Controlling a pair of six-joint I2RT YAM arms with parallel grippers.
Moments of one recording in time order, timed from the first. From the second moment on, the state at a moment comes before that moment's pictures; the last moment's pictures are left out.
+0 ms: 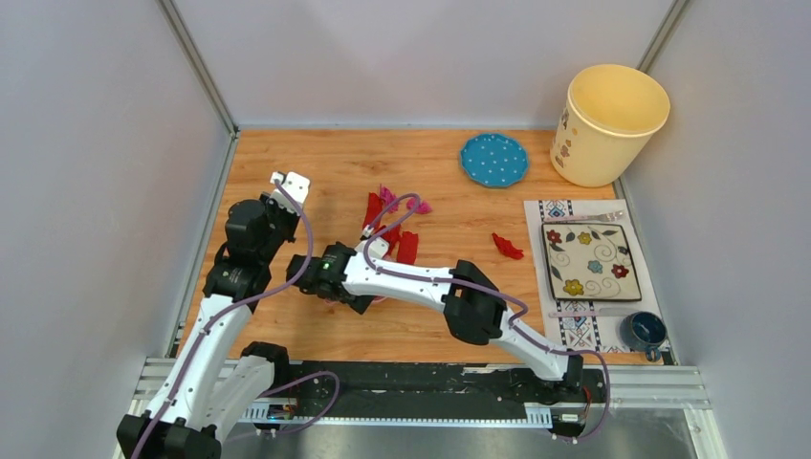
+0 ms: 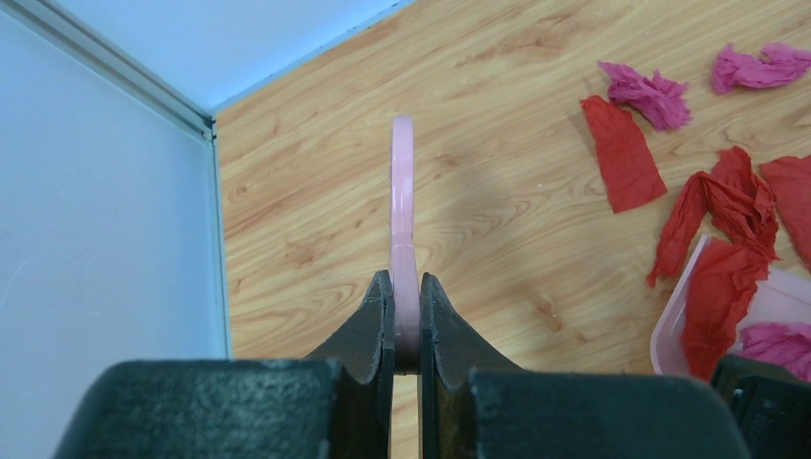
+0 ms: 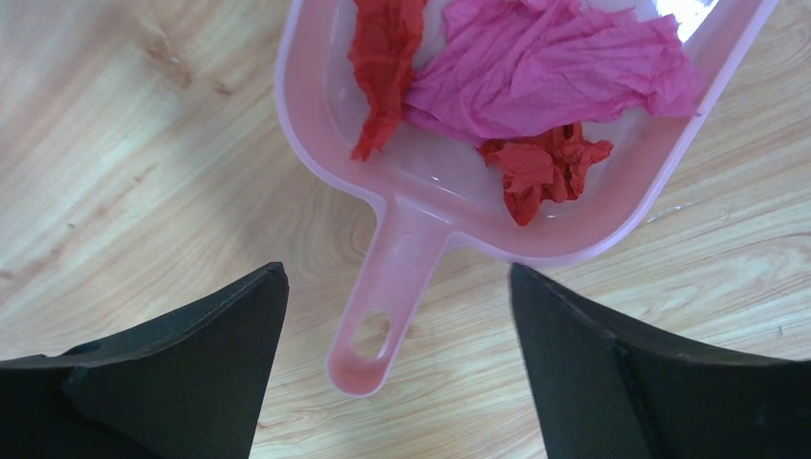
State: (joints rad) left arm -0.18 0.80 0.73 -0.21 -0.01 0.38; right arm 1.27 2.40 2.24 -1.27 0.57 1.89
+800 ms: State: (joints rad) left arm -0.18 0.78 0.73 -0.23 0.07 0.38; right arm 1.30 2.22 1.83 -1.26 0.53 1.75
